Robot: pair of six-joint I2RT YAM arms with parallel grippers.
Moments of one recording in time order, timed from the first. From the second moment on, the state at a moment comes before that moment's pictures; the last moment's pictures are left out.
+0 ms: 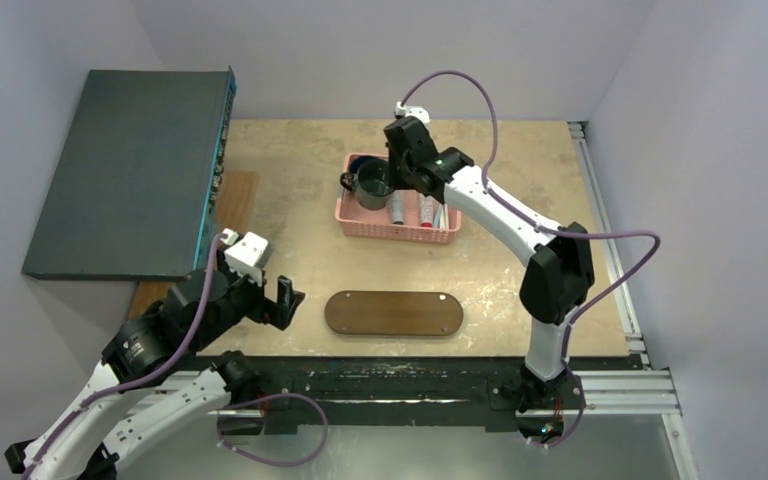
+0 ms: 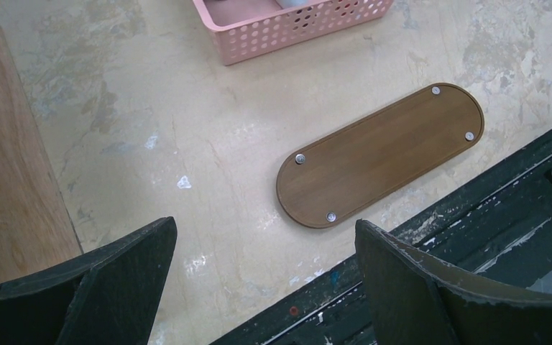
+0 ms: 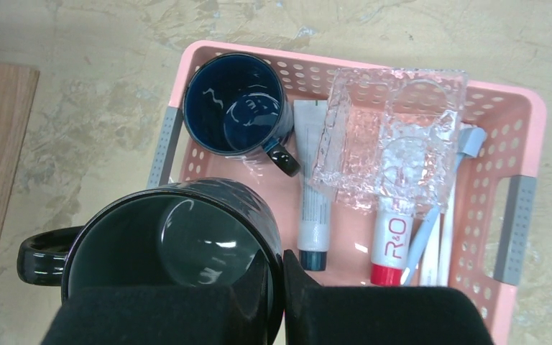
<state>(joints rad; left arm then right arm) -0.82 0.46 0.90 -0.92 -0.24 -0.22 0.67 1.90 1.77 -0.60 0.32 0.50</state>
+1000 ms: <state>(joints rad) -0.82 0.44 0.90 -0.92 -0.33 -0.23 0.93 1.63 1.35 -0.66 0.24 0.41</state>
